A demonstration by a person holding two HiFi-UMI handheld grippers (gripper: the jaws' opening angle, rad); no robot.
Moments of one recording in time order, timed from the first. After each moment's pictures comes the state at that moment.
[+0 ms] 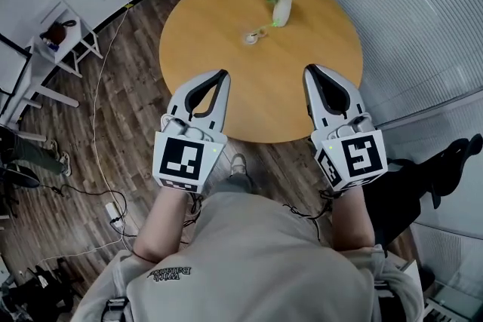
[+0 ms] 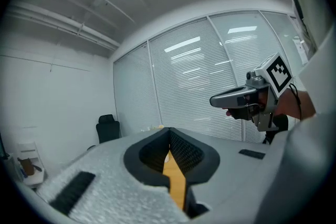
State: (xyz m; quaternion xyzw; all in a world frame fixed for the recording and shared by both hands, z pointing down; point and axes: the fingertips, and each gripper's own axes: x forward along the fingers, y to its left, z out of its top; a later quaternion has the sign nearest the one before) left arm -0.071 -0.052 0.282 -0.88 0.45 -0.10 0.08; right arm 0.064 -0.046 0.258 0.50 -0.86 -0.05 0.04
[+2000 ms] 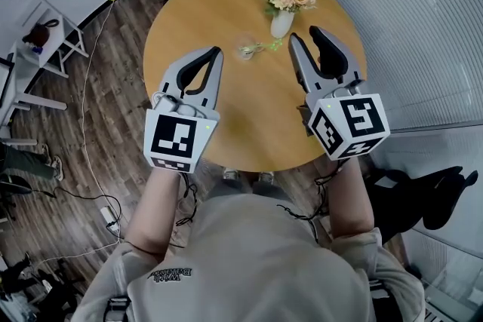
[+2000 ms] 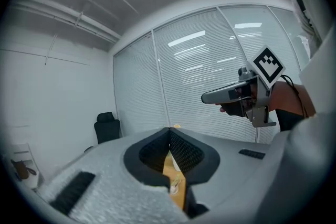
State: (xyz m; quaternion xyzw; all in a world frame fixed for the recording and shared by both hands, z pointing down) left arm -0.071 -0.241 0.299 -0.88 0.46 -0.10 0.07; right arm 0.062 -0.255 0.265 0.51 -0.86 0.01 0.03
